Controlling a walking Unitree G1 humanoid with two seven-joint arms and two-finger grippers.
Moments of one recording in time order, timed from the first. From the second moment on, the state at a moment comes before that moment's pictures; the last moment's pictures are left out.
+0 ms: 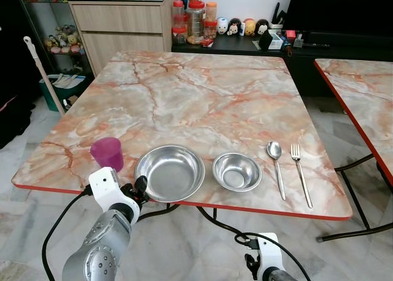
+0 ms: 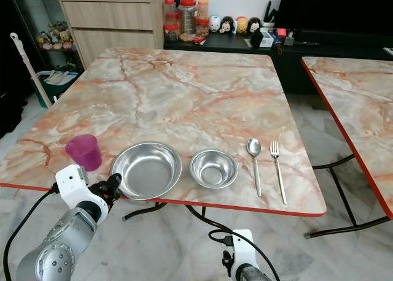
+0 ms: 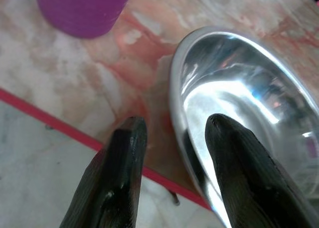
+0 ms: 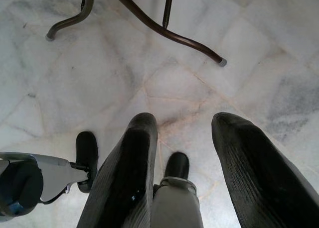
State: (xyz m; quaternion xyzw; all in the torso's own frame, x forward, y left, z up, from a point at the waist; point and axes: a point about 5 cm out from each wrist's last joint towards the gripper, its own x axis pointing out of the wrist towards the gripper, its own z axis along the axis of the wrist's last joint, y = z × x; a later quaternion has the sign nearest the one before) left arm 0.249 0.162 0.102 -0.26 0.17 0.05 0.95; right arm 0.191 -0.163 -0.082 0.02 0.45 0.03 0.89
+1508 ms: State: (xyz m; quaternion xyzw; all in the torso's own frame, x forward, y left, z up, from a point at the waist) left arm 0.262 0.151 0.105 -0.25 0.22 0.03 0.94; right arm 0.189 -0.161 -0.083 0.02 0.45 0.03 0.89
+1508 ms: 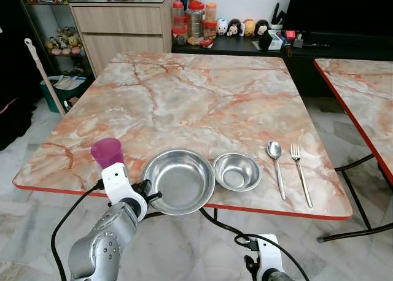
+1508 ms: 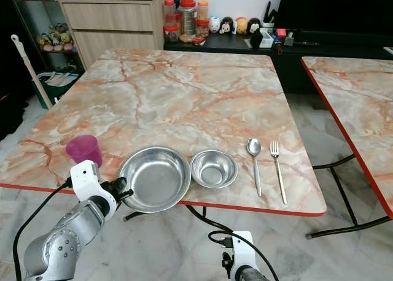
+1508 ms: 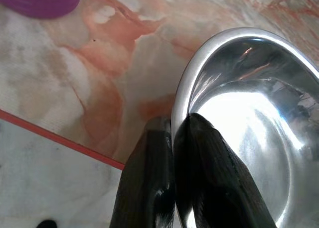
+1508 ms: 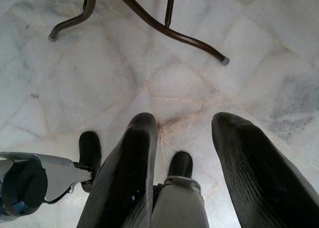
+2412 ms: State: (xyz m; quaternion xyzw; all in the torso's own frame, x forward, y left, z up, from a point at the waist) left arm 0.282 0.167 0.173 -0.32 -0.03 0.02 0.95; right arm 0.191 -0.165 -0.082 0.02 0.45 0.03 0.89
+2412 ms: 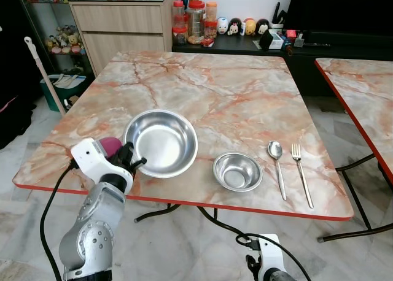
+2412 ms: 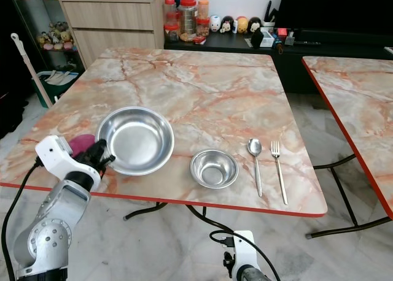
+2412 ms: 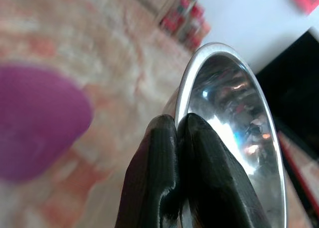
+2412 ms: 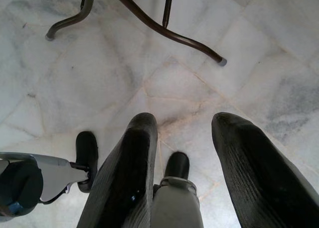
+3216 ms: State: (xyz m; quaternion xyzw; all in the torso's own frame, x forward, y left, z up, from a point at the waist) left arm 0.322 0.145 0.214 -0.23 -0.17 0.02 0.96; right arm 0.187 -0.179 -0.083 0.01 0.46 0.01 0.89
